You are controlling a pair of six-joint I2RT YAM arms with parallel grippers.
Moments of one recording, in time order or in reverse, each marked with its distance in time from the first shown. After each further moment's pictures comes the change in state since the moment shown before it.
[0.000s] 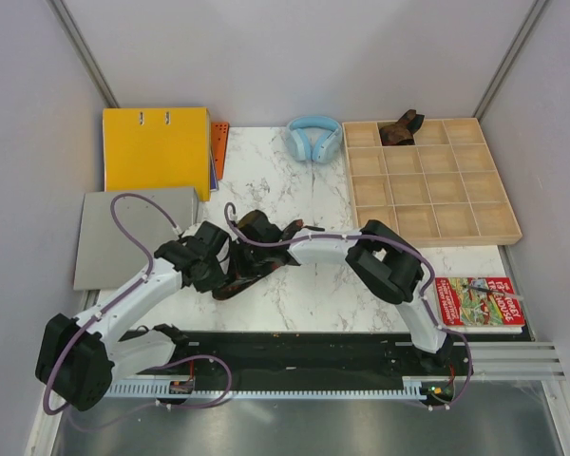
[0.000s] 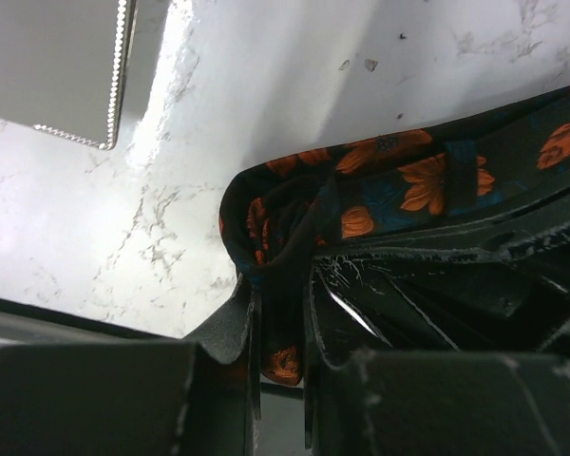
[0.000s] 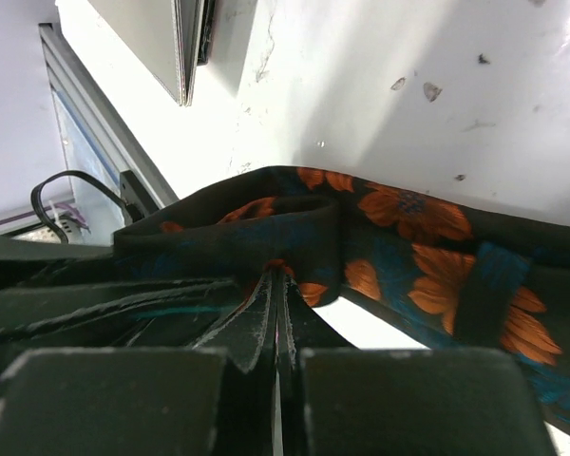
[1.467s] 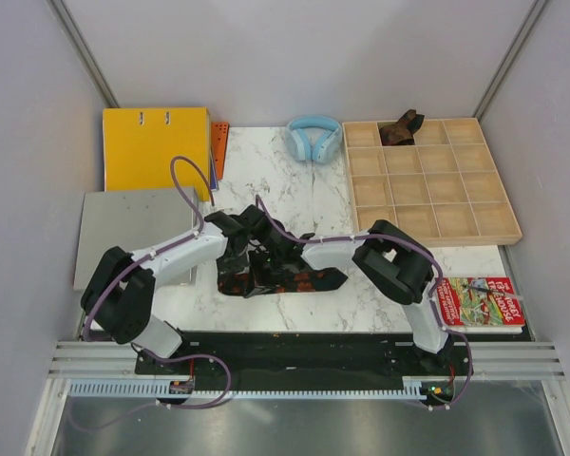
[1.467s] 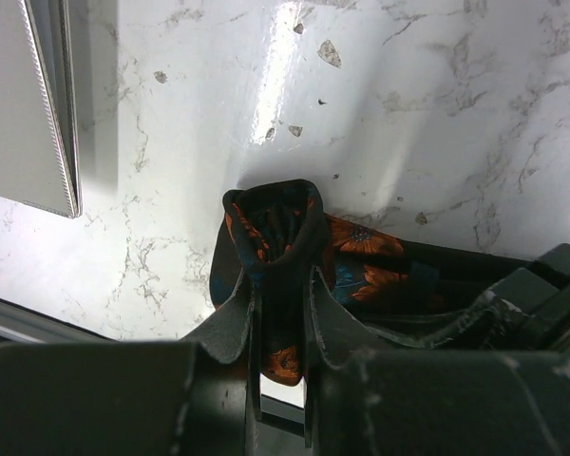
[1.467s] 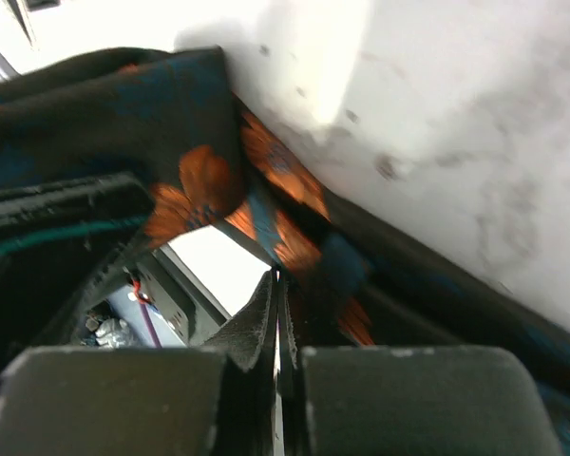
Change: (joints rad) left arm -0.146 0.430 0.296 -0.098 -0.179 0.013; right arm -0.026 -0.058 -0.181 0.008 0.012 0.052
